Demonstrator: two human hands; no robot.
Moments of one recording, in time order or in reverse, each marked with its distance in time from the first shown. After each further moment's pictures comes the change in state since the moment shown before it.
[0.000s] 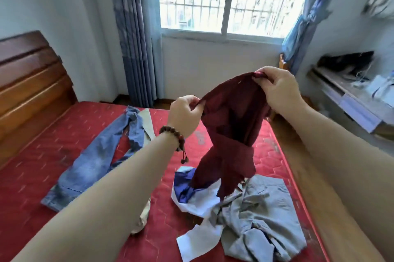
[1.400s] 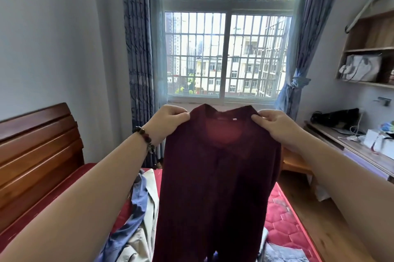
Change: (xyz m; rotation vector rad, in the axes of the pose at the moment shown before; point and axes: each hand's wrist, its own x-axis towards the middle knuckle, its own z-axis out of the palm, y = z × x) left_hand 0.064 0.104 -0.131 -0.195 -0.268 0.081; right_hand 0.041 -0.055 -0.055 0.344 -0.223 0.201
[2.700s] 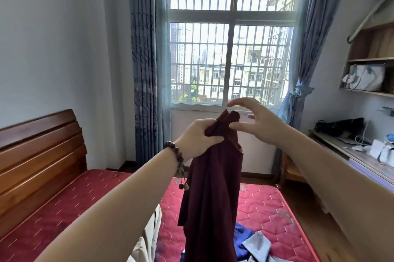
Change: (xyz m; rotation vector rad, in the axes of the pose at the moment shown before) left_hand -0.015 0.024 0.059 0.051 -0.110 0.130; right_hand -0.007 -0.066 0.026 -0.375 -0.107 -0.336
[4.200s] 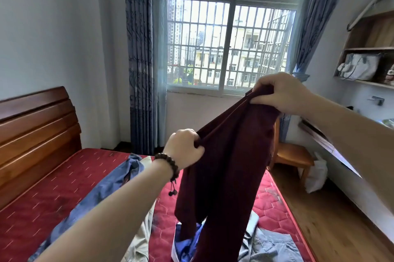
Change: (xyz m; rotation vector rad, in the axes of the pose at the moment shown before) left_hand -0.059 -0.060 0.004 0.690 0.146 -0.038; right_hand -0.013 -0.030 -0.031 -0.342 0.025 0.000
